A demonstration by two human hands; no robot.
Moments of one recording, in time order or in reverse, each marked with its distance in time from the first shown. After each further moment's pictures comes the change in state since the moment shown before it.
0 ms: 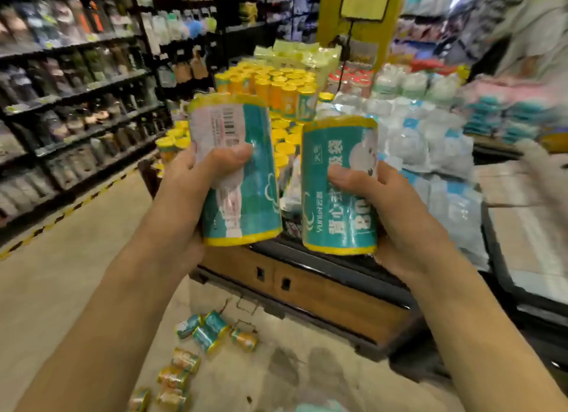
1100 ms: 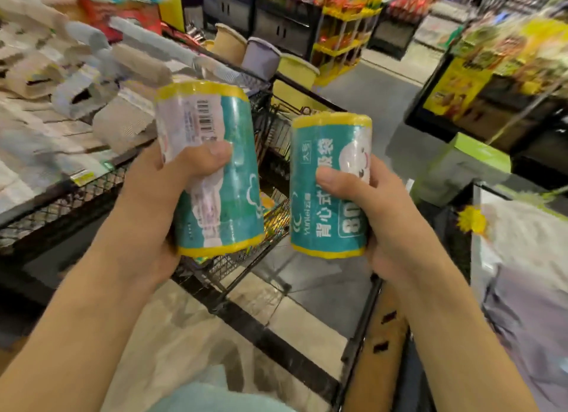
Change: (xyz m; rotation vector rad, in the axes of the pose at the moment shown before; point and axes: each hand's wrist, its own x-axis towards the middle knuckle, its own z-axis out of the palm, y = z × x) left_hand -0.351 -0.172 0.588 -0.128 -1.192 -0.371; right_hand -0.656 -0.087 -0.305 -0.084 1.482 -0.104
